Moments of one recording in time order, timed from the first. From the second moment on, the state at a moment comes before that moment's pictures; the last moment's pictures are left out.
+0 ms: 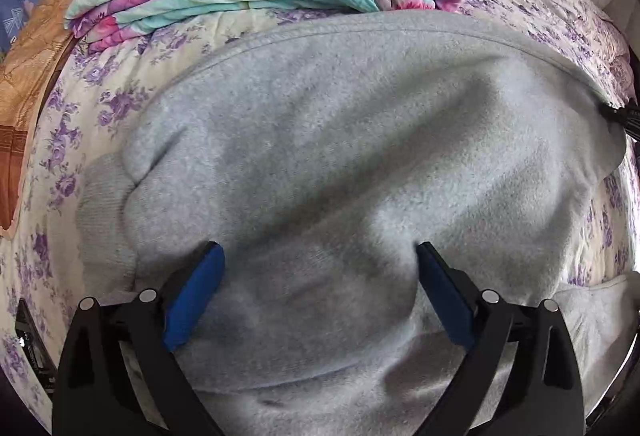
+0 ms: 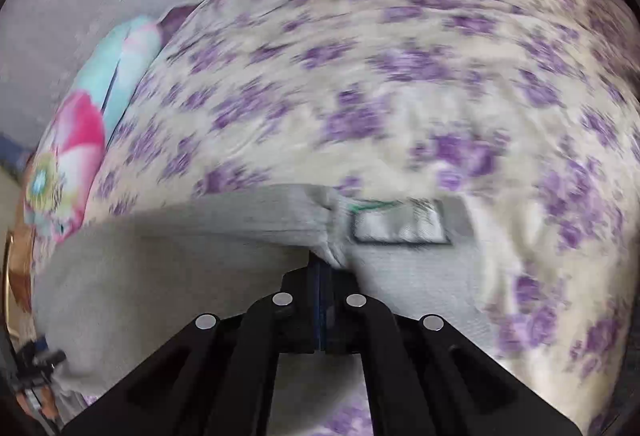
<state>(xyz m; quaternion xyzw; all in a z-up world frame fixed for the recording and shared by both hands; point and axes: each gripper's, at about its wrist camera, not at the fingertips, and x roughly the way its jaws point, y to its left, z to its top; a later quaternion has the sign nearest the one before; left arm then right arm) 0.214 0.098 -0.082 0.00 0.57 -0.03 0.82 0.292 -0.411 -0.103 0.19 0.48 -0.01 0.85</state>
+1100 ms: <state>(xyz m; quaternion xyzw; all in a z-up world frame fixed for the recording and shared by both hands) 0.072 0.092 -0.086 0.06 0.53 -0.01 0.85 -0.015 -0.333 -0.111 0.07 0.51 0.04 0.86</state>
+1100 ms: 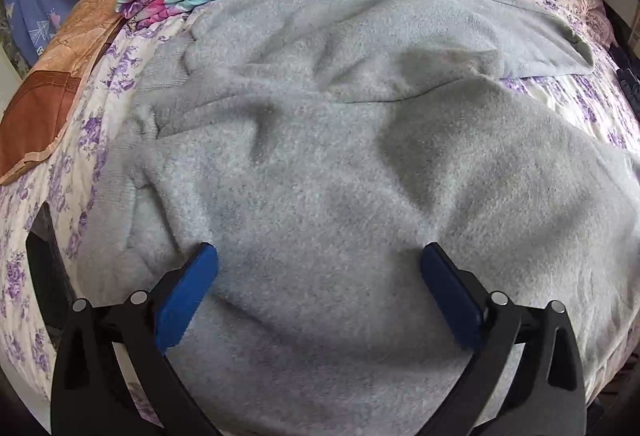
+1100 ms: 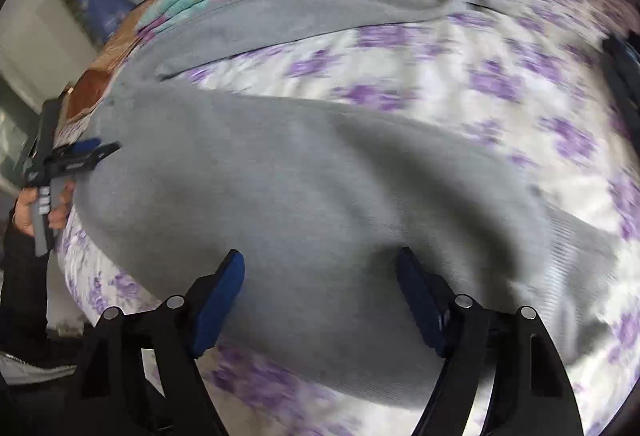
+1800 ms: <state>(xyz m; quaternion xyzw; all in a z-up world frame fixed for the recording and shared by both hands) 0.249 0.181 -0.032 0.14 0.50 -0.03 0.86 0.321 -0.211 -0.052 -0.27 0.38 0.12 0.88</state>
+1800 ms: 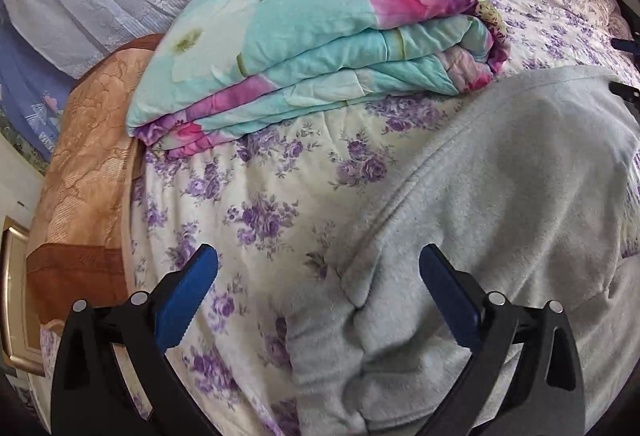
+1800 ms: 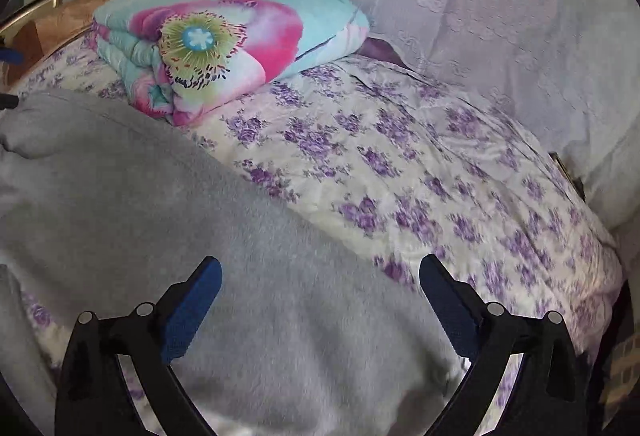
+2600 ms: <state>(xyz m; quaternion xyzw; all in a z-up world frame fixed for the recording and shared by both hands) 0.253 0.154 -0.038 0.14 0.50 -0.19 0.83 0.346 -0.200 -0.051 -0.19 0.44 0.27 0.83</state>
